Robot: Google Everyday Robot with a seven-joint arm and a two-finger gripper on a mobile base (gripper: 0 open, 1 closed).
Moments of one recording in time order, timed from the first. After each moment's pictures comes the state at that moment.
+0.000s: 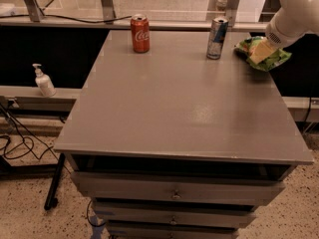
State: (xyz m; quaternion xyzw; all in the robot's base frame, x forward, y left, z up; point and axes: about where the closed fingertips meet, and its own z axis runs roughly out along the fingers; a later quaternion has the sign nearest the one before) arm 0.721 -0.343 0.914 -0.30 0.88 -0.20 0.30
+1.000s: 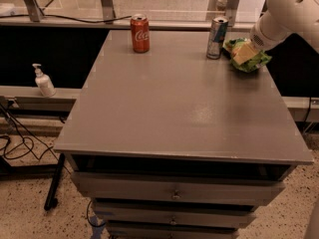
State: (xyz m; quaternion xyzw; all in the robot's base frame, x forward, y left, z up) arm 0.742 -0.299 0.889 -0.30 0.89 -0.14 0.32
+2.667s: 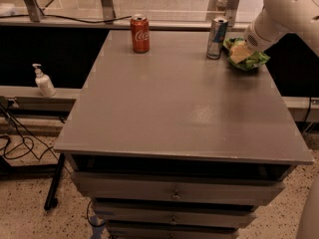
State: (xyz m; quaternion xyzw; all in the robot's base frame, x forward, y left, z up) arm 0.742 -0.283 0.882 -0.30 0.90 -0.10 0.31
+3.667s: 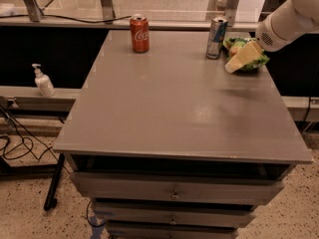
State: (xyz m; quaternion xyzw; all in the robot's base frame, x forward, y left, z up) arm 0.704 -0.272 0.903 -0.32 0.88 -0.05 0.33
